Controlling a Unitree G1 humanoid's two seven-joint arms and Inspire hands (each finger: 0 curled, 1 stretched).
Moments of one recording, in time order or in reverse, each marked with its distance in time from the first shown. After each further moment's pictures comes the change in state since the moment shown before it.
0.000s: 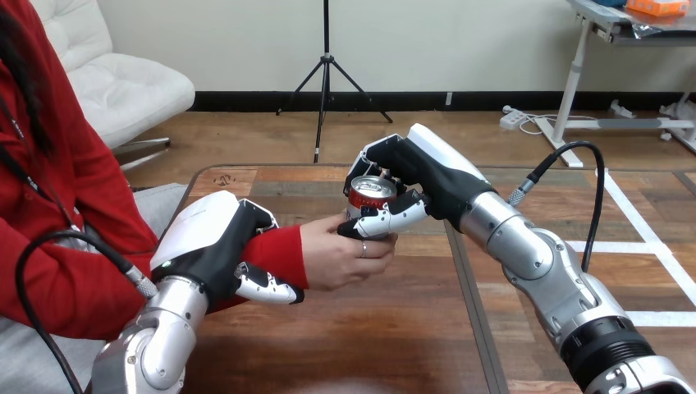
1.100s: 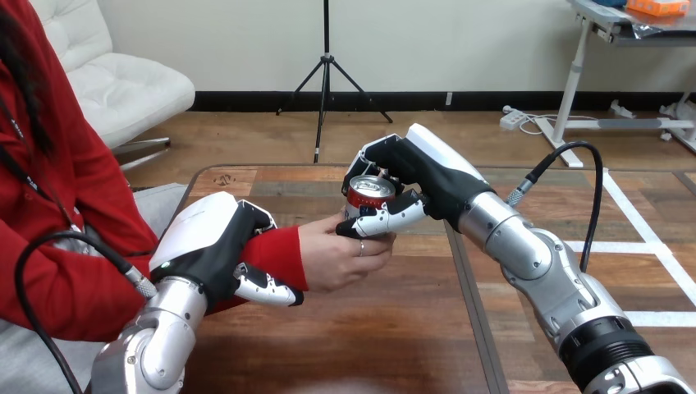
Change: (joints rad) left arm 0.000 0.003 -0.001 0.000 0.001 0.008 -0.002; right arm 0.000 0.003 0.000 0.000 0.001 0.000 0.001
